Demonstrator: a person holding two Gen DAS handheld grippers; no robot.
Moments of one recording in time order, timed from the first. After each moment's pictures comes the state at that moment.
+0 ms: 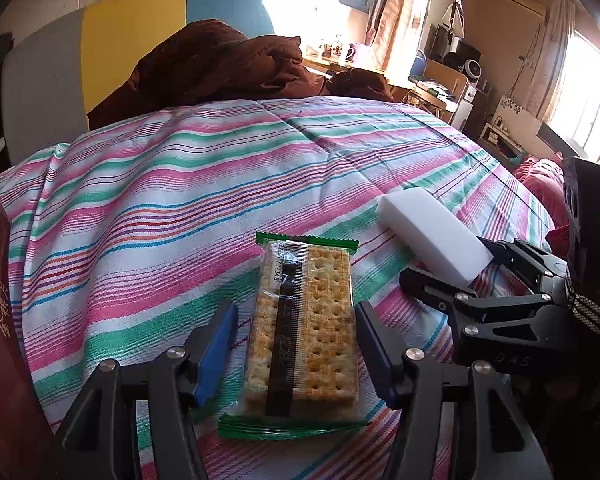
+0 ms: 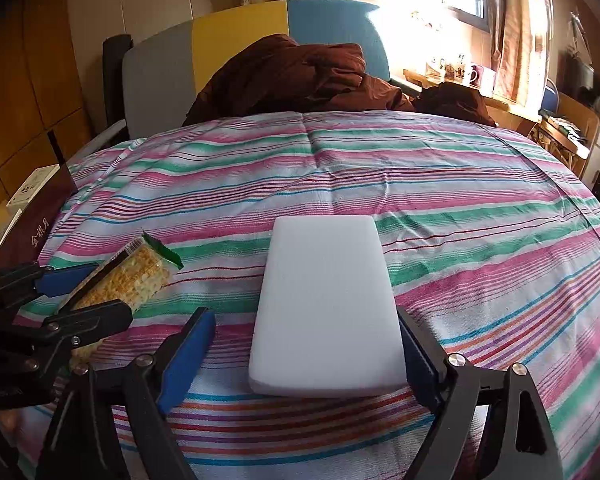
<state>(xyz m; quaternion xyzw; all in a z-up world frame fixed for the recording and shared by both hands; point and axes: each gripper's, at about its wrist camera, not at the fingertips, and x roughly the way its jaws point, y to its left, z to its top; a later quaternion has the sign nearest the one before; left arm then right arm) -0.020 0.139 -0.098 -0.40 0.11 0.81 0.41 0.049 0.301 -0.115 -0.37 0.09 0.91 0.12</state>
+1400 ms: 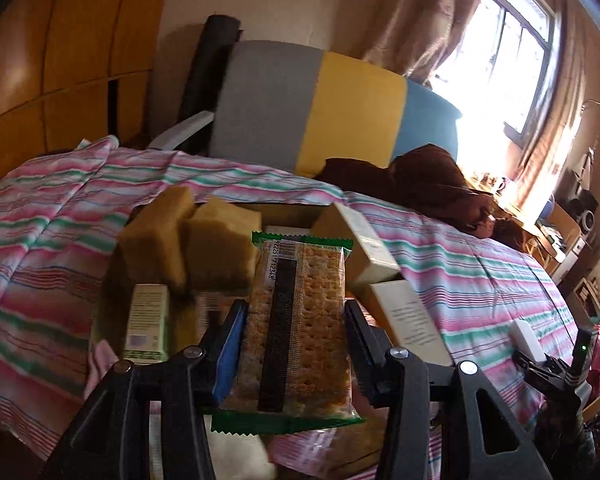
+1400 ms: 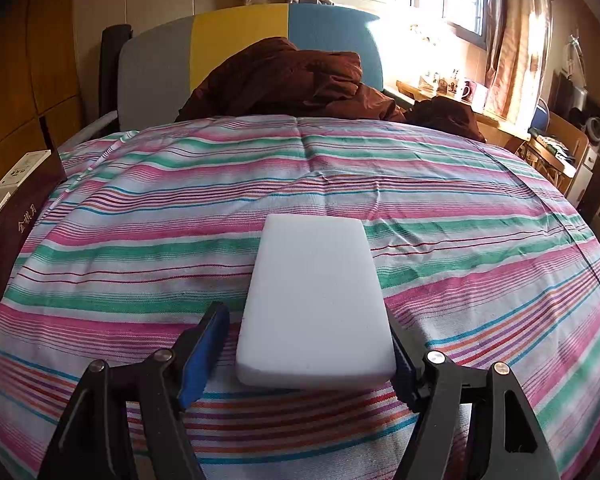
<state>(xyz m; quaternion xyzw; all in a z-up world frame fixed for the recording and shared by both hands) -0.061 -0.148 -0.022 -0.36 -0.07 0.92 0.15 0.050 0.290 -0.114 -0.37 0.04 0.91 0.15</state>
